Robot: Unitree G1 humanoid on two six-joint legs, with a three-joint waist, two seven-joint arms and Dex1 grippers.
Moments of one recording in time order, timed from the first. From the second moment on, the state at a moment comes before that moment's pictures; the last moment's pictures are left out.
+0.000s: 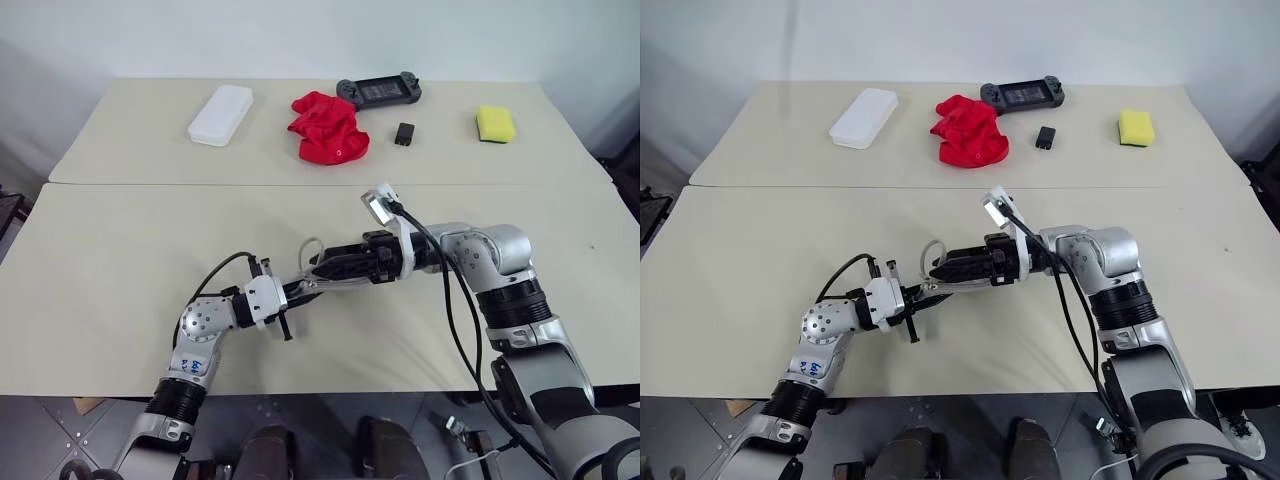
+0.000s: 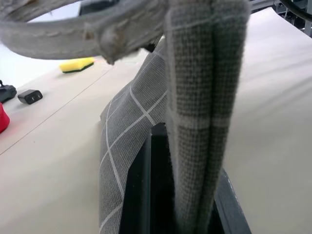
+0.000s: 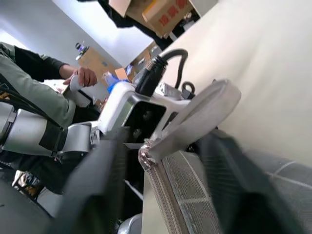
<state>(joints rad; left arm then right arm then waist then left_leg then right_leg) -0.35 0.31 -0.12 0.30 -0.17 -0.48 -0.91 -0.88 -0.40 0.15 0.22 0.66 1.05 1.28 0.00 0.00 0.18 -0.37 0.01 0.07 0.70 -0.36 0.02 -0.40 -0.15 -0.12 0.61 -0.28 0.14</state>
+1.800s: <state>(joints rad) -0.25 0.42 0.07 -0.06 -0.78 0.50 -1.00 -0.69 -0.74 -0.22 0.29 0.73 0.98 1.15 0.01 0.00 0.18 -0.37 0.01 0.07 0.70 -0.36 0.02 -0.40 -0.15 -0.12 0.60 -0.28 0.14</state>
